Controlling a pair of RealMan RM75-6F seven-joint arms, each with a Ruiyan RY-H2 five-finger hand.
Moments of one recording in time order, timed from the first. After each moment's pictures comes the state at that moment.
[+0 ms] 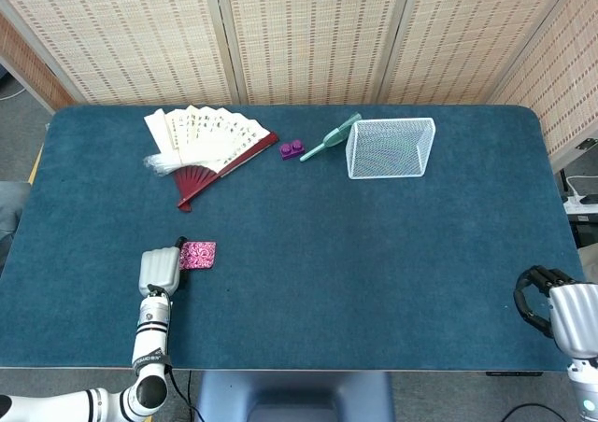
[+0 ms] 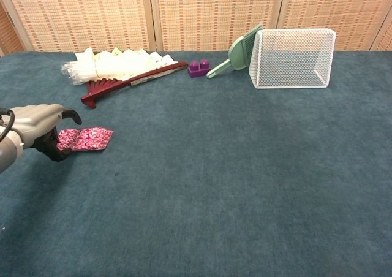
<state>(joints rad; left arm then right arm) -0.57 -1.73 -0.27 -1.56 0.67 1.31 0.90 0.02 -1.14 0.07 -1.53 -1.63 1.65 0.01</state>
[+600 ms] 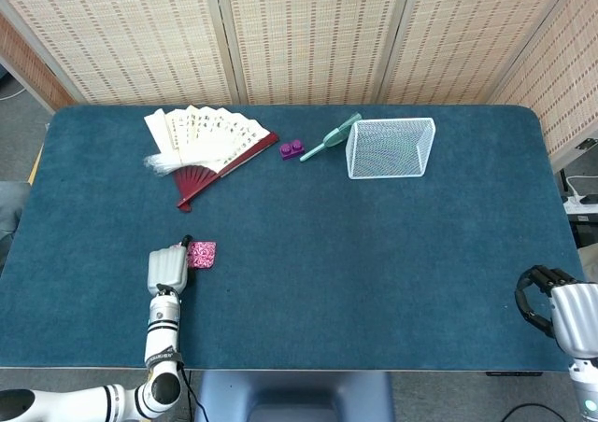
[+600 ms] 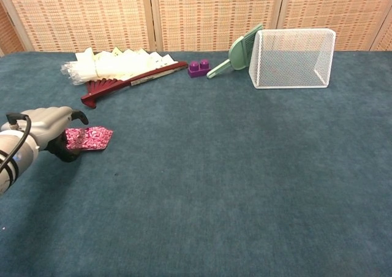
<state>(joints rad) -0.61 -1.81 -0.27 -1.47 0.66 1.34 0.88 0.02 -1.13 0.07 -1.54 -1.63 1.65 0.02</state>
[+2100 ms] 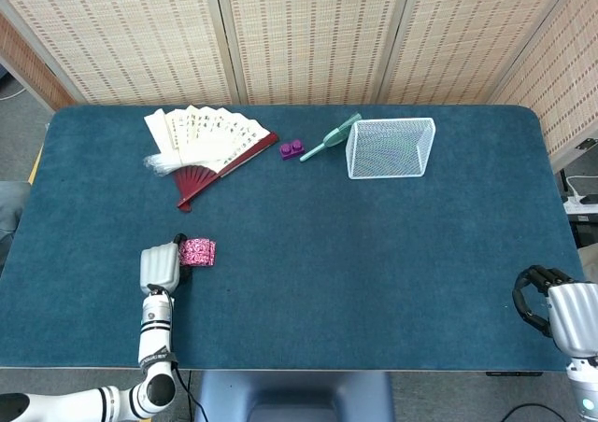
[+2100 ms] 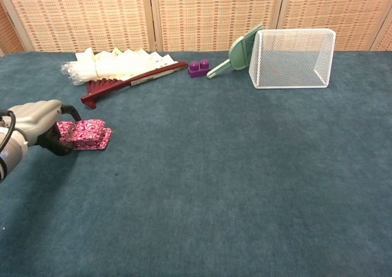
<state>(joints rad) -0.58 -1.79 -0.26 -1.46 0.72 1.35 0.77 0.03 -1.13 0.06 -1.54 -1.63 1.65 0.01</state>
